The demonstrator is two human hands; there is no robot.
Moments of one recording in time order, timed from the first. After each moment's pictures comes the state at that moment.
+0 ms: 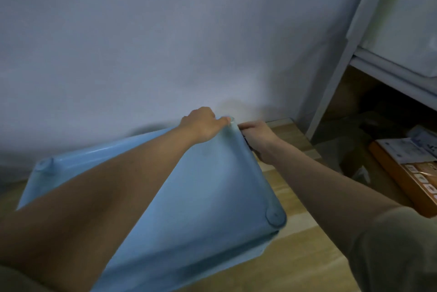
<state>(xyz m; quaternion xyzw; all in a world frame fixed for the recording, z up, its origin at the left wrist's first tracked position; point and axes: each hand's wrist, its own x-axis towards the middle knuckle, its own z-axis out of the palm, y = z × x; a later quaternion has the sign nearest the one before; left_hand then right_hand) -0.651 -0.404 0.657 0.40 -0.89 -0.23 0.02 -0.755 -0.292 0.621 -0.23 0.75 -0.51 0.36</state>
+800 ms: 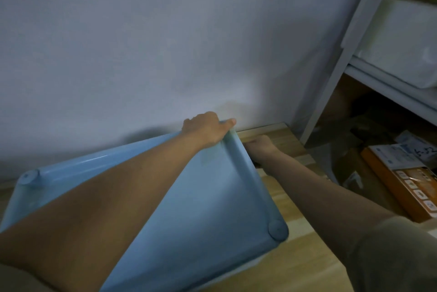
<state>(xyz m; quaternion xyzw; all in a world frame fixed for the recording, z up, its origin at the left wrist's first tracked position) -0.672 -0.412 0.653 0.39 -0.90 -0.18 0.00 -0.756 -0.288 0.623 -0.15 0.82 -0.43 0.35</state>
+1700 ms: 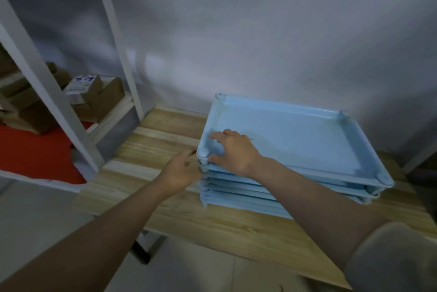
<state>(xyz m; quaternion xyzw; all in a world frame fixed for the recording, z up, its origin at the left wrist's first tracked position) -0.226 -0.308 0.575 0.52 -0.67 -0.46 0.24 -0.400 -0.285 0.639 -0.76 0.63 -0.09 0.11</state>
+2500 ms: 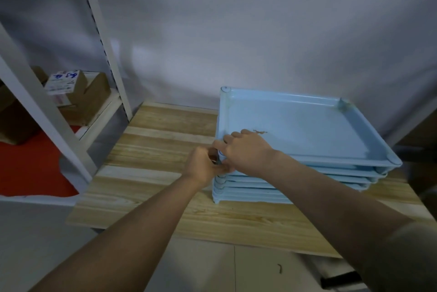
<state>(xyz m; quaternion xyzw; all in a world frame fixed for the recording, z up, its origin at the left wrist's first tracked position) -0.227 -0.339 0.560 0.45 -0.69 -0.49 0.28 -0.354 -0.296 0.634 -0.81 0.55 0.14 -0.13</state>
